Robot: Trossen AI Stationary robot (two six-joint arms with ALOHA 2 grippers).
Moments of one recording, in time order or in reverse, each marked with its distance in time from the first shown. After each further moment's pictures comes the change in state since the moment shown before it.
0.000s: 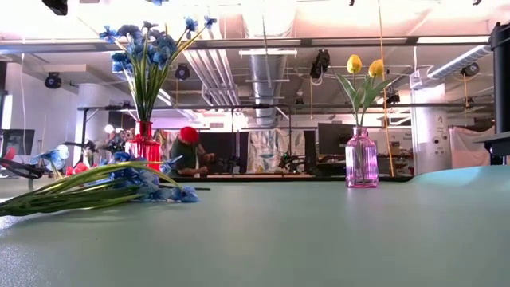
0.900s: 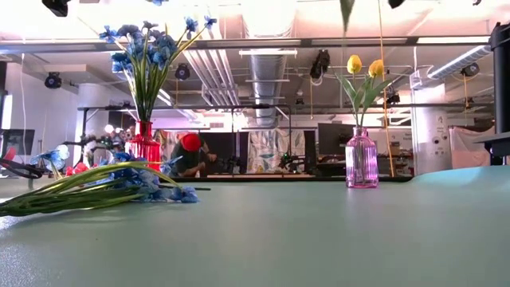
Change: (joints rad) left arm 0.000 0.000 0.000 -0.023 0.001 -0.005; right arm 0.026 -0.656 -0.709 0.185 0.783 0.195
